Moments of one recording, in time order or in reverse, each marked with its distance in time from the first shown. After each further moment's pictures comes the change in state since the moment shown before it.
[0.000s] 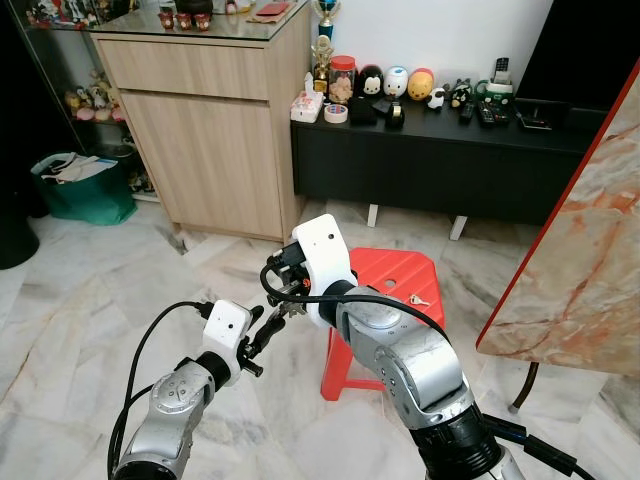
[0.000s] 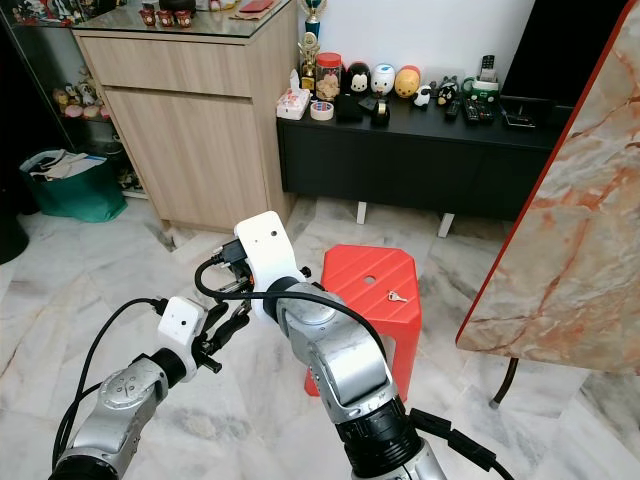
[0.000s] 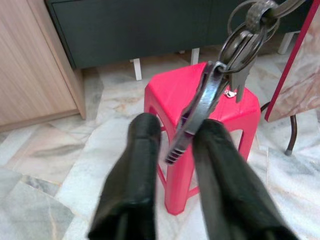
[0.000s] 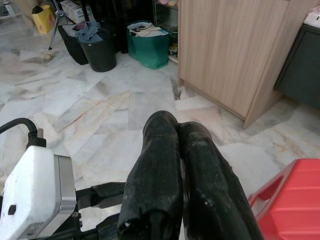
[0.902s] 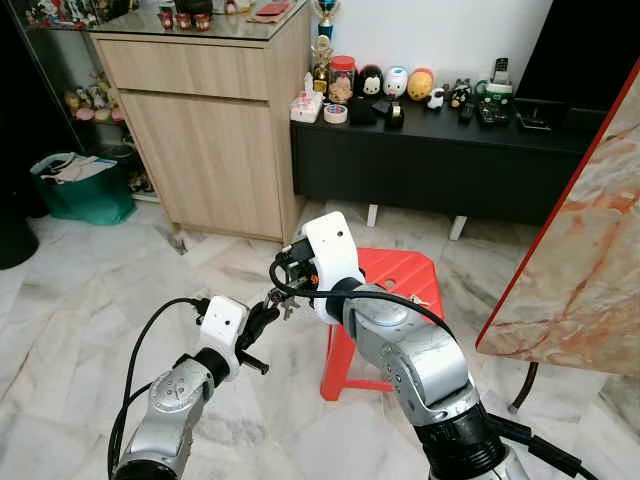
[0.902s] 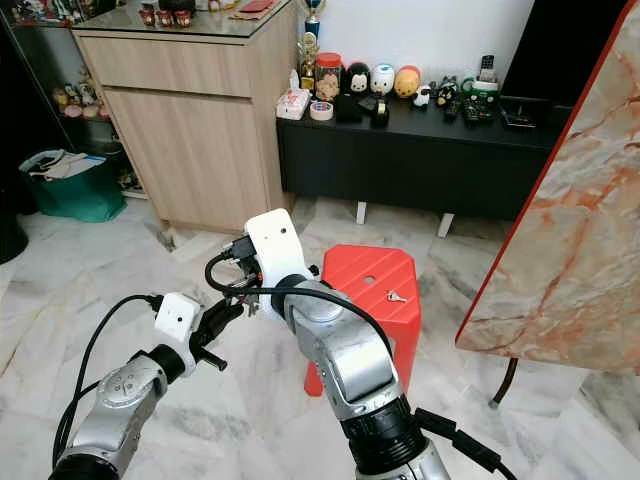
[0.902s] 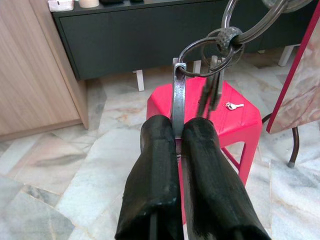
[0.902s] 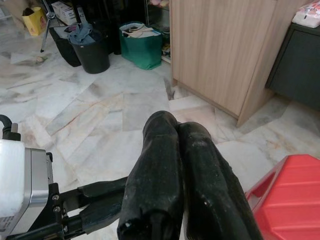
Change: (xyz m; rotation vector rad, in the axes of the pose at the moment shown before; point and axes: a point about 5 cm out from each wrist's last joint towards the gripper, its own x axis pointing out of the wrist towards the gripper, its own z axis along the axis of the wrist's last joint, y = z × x) left arm 0.000 0.002 0.005 -0.001 -0.041 0.011; right arm -0.002 -0.009 0.000 0.012 -0.002 -0.034
